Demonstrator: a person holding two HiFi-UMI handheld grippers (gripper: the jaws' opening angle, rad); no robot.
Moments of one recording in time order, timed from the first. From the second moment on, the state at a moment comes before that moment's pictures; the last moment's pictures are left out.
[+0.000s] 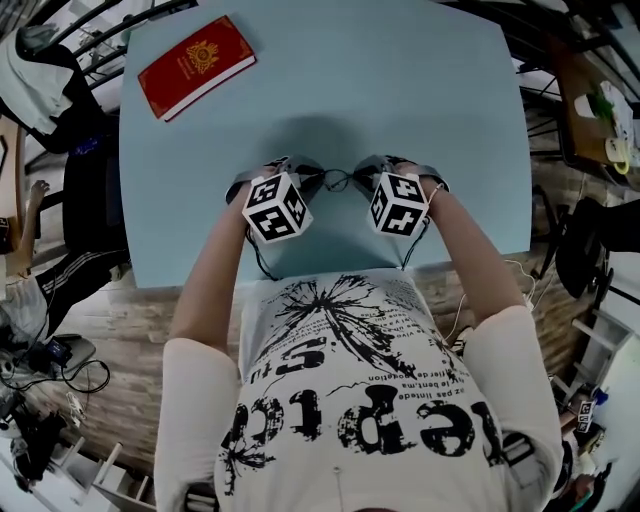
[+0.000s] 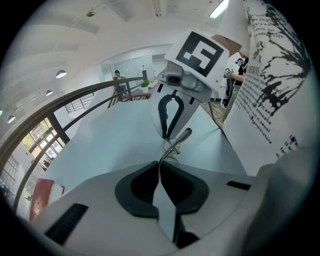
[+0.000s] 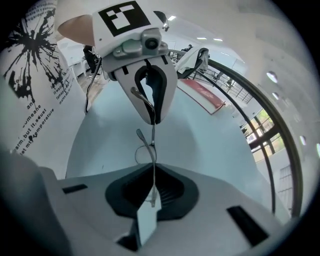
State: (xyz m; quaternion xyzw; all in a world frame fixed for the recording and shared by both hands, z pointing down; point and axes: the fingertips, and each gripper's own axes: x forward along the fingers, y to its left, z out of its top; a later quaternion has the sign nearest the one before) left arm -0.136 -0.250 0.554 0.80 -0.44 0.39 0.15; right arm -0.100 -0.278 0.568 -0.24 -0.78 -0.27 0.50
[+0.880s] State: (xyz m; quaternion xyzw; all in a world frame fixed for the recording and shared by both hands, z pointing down) left arm -0.155 -0.240 0.553 0.77 -0.48 0.39 0.16; right arm -0.057 -0.330 0.547 -0.16 -0.83 -0.23 0.48
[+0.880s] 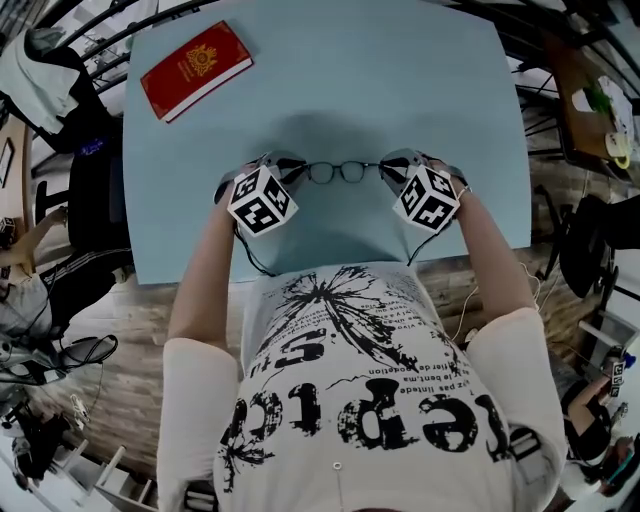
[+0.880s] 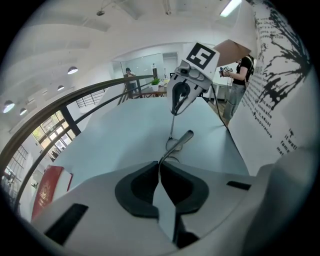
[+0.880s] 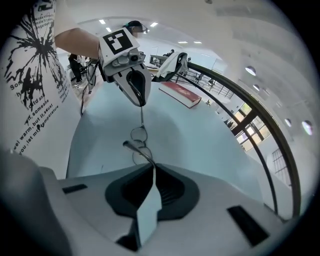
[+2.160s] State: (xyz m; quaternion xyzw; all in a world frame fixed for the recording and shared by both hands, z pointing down) left arm -0.169 -0.201 0.428 0.69 -0.69 0.18 0.10; right arm -0.050 -0.338 0.424 0.07 -0.97 -0.06 0.21
